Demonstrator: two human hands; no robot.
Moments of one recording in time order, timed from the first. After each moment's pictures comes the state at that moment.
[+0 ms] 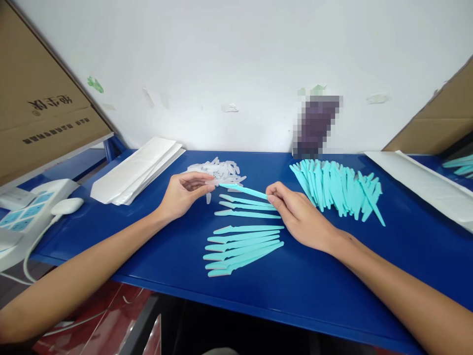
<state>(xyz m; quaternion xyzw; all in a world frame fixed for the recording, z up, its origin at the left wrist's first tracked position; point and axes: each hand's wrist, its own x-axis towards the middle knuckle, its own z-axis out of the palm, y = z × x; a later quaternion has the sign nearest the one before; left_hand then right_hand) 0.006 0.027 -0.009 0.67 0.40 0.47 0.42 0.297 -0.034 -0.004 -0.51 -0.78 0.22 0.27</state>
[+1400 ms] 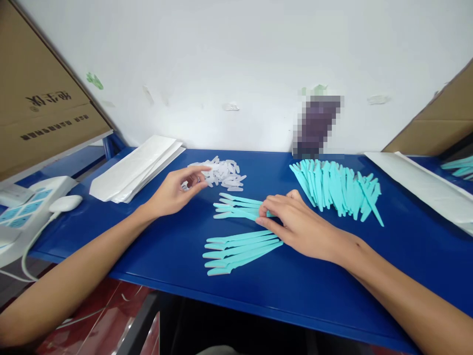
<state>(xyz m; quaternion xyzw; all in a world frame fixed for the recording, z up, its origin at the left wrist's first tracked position) -0.018 0.035 0.006 0.84 0.37 0.33 0.22 0.296 -0.045 0.005 -0.45 -0.86 0.18 0.12</state>
